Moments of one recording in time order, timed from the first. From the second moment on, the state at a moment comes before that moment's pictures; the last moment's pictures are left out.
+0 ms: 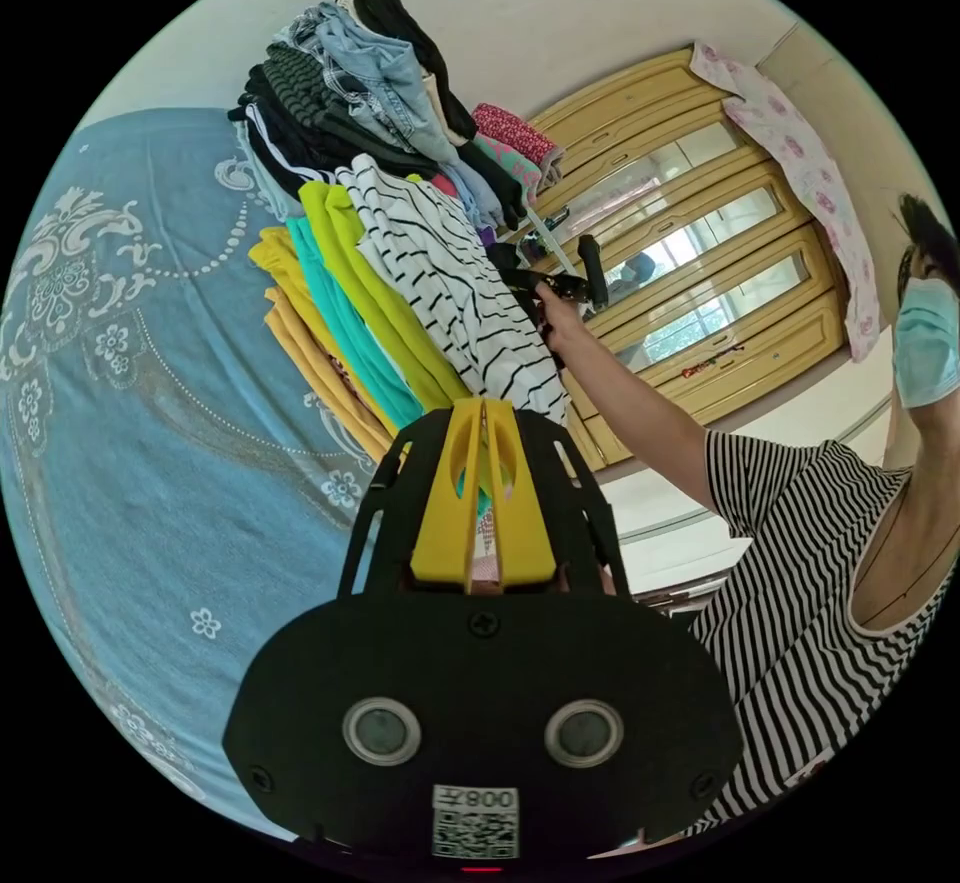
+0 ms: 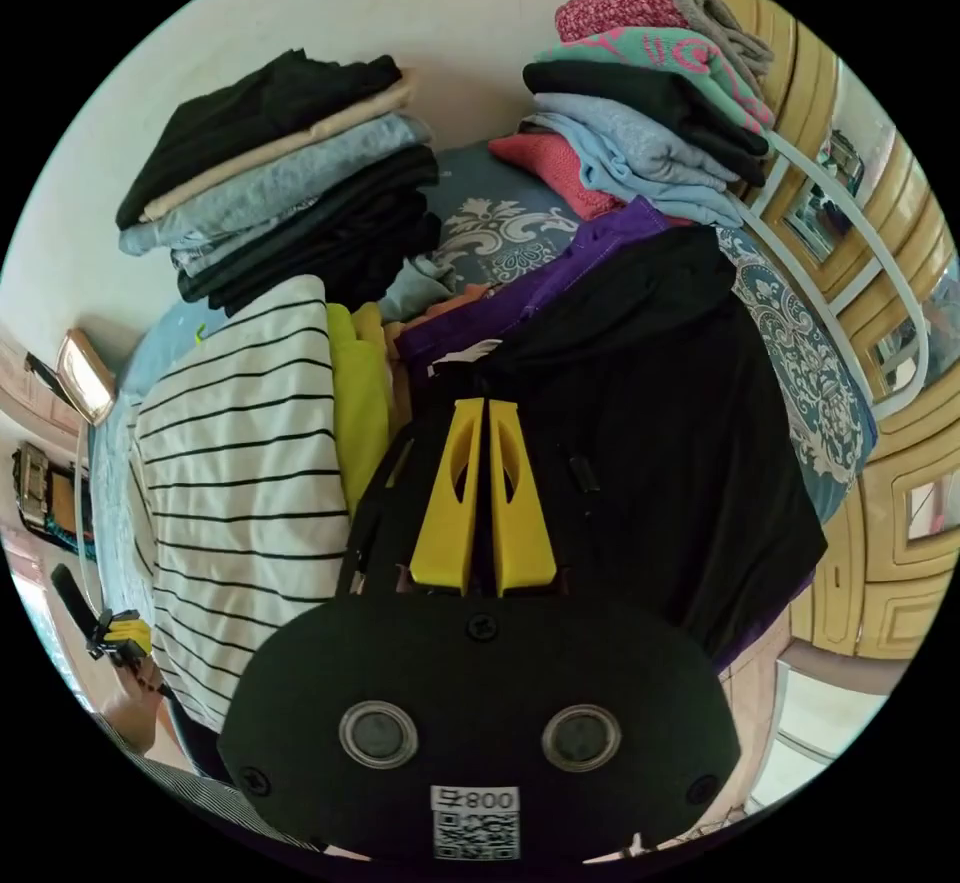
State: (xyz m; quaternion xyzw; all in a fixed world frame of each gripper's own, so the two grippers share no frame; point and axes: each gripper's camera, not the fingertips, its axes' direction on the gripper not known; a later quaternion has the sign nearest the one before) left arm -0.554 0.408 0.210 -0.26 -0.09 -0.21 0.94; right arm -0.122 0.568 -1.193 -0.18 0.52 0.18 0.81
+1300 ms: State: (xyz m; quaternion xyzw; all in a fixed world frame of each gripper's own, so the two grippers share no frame) left arm -0.138 0.151 -0.095 -0.10 -0.10 -0.14 0.98; right arm -0.709 0.109 -1.280 0.13 0.20 -0.18 0.95
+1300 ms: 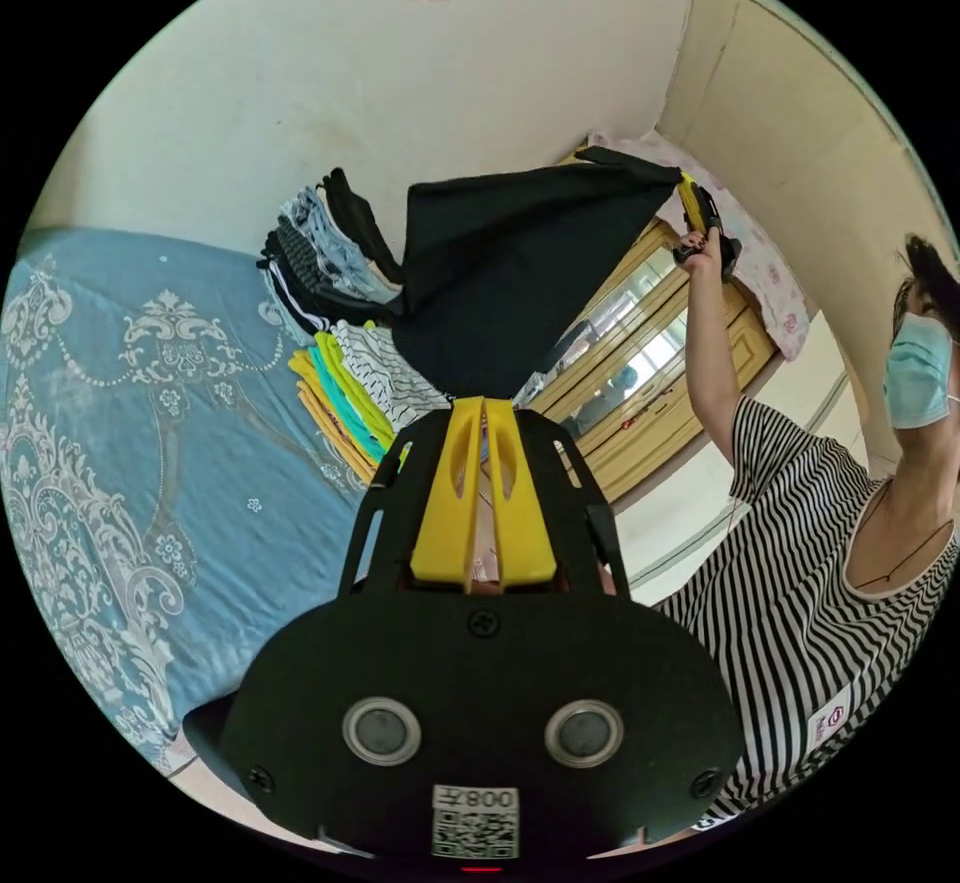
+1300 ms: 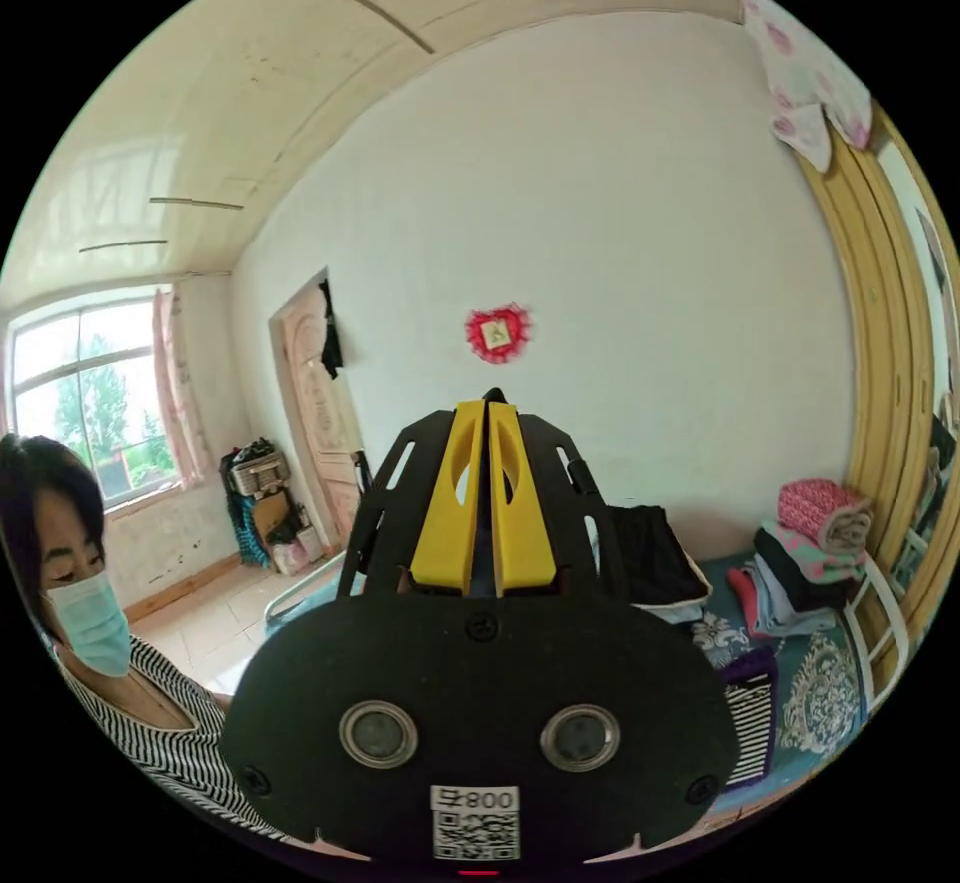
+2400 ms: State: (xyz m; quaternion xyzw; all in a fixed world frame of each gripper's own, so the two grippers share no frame) left arm 0.125 -0.041 -0.317 -0.03 -0.12 -0.06 0.99; right arm -0.883 0.078 -0.995 -0.06 -0.12 -0.25 0.96
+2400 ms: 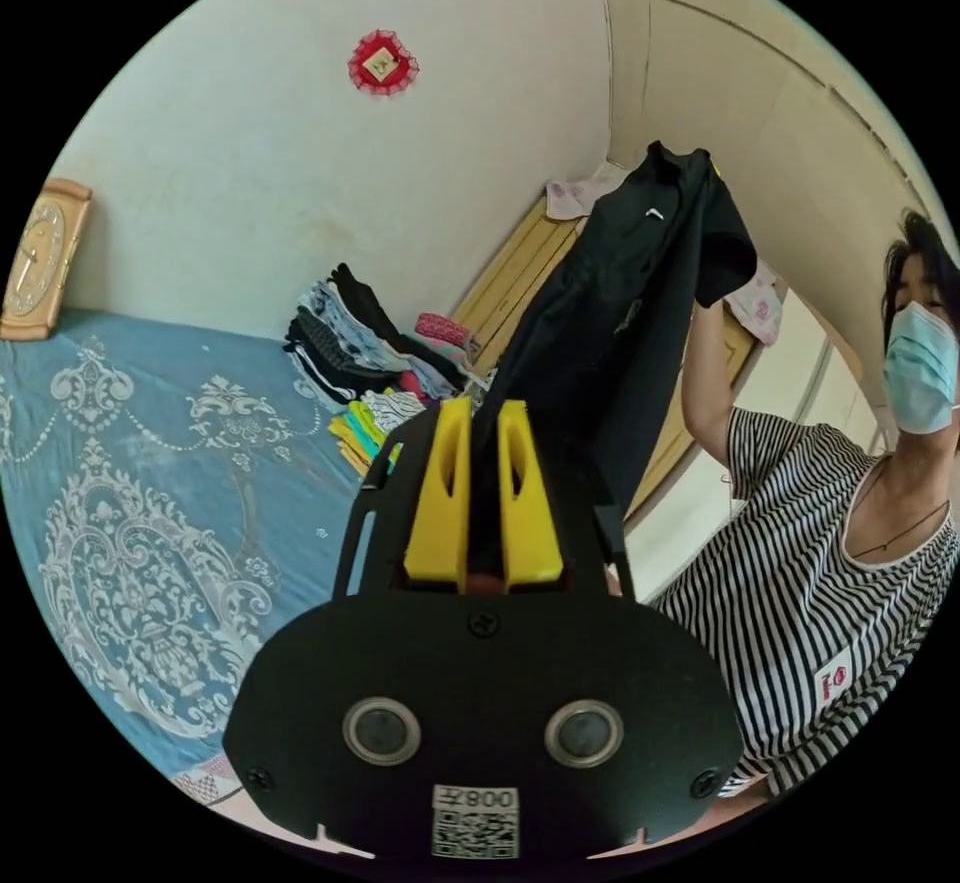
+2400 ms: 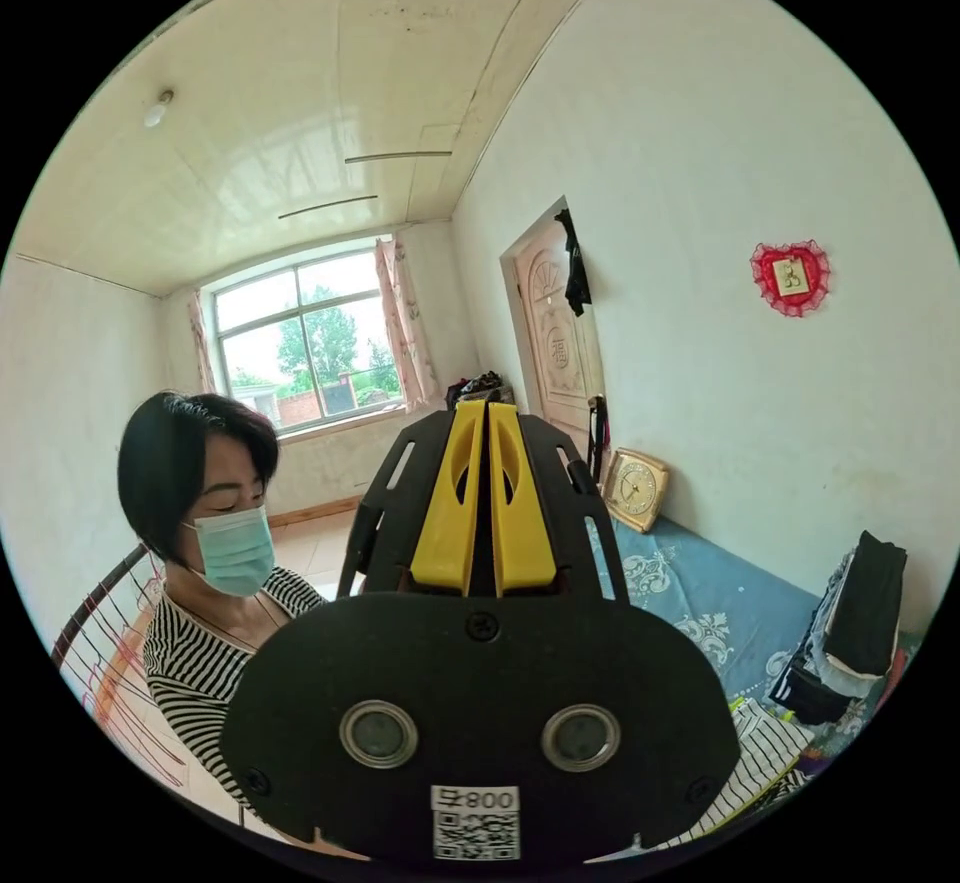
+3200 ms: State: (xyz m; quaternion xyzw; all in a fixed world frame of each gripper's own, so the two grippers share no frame) left arm 0.321 -0.186 -0.530 0.08 -0.42 0.07 0.90; right arm -0.773 0.278 -0.889 -0.09 -0.09 -0.17 0.98
